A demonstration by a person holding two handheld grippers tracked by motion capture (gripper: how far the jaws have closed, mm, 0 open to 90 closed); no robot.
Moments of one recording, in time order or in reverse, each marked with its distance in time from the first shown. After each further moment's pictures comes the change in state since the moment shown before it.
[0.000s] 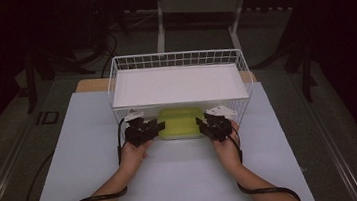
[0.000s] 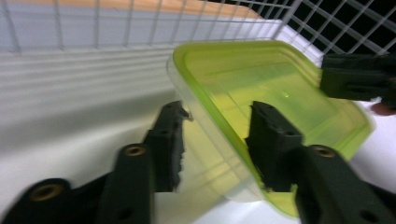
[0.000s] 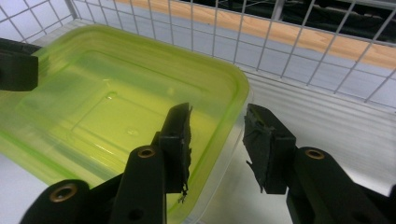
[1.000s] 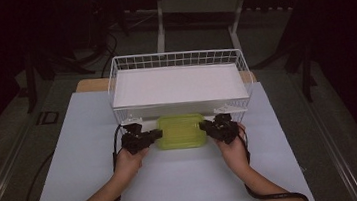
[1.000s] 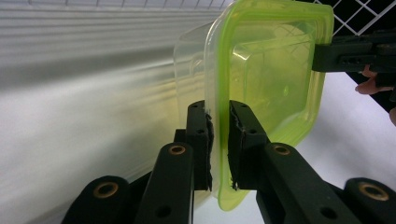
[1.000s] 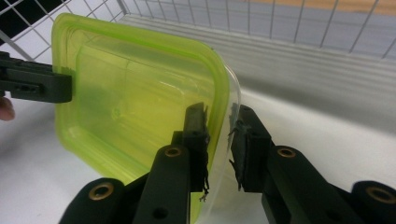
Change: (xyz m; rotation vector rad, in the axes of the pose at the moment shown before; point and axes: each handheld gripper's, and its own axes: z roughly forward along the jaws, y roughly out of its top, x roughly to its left) left arm -0.012 -0.006 -0.027 0.092 -0.073 -0.050; right arm -0.010 0.005 -0.025 0.086 0.185 0.109
